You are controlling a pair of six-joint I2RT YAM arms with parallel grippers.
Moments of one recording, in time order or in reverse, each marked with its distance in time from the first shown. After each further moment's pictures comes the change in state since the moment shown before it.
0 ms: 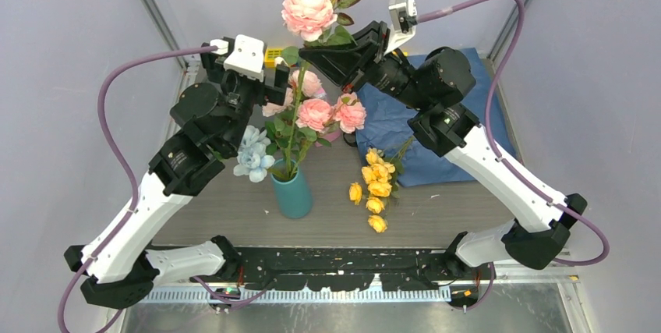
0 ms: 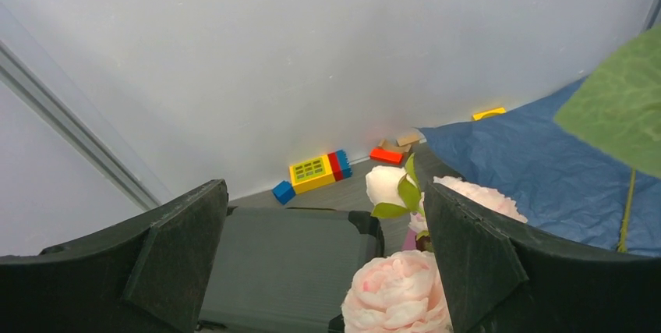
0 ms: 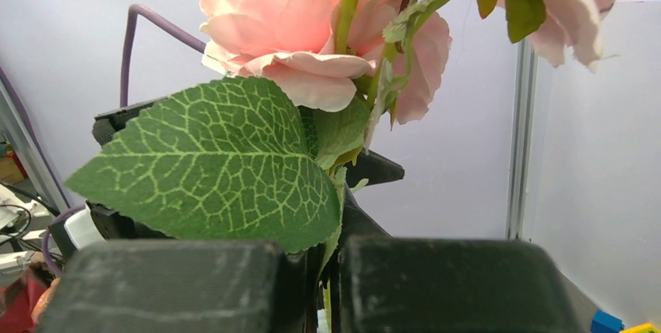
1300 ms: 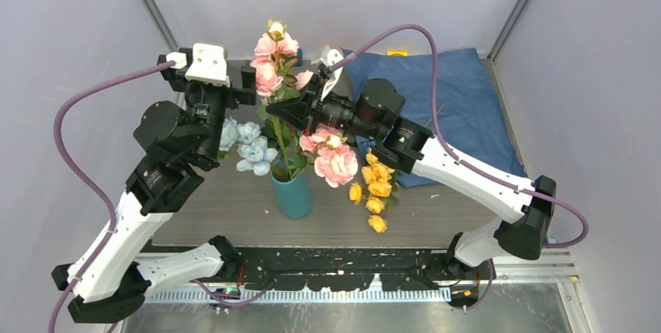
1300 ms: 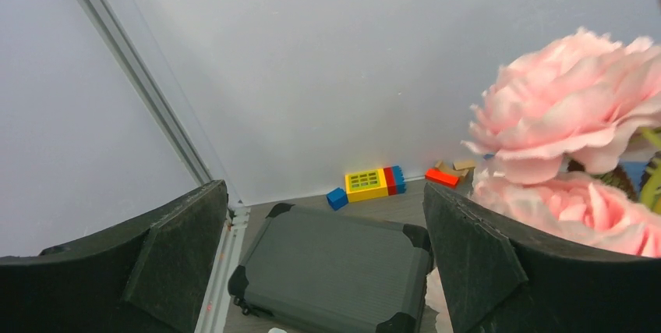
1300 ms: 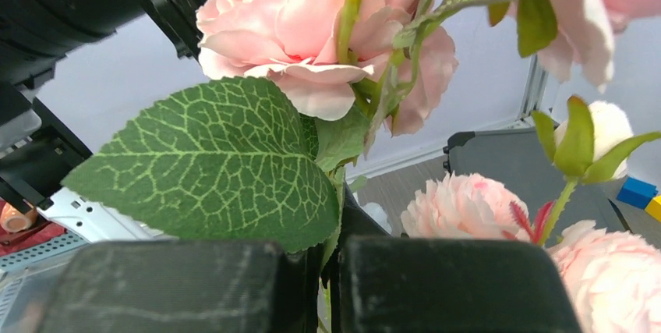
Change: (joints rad) left arm 0.008 -0.122 -0.051 0.063 -0.131 0.094; right arm 0.171 0.080 -0.172 -0.105 0.122 -0.162
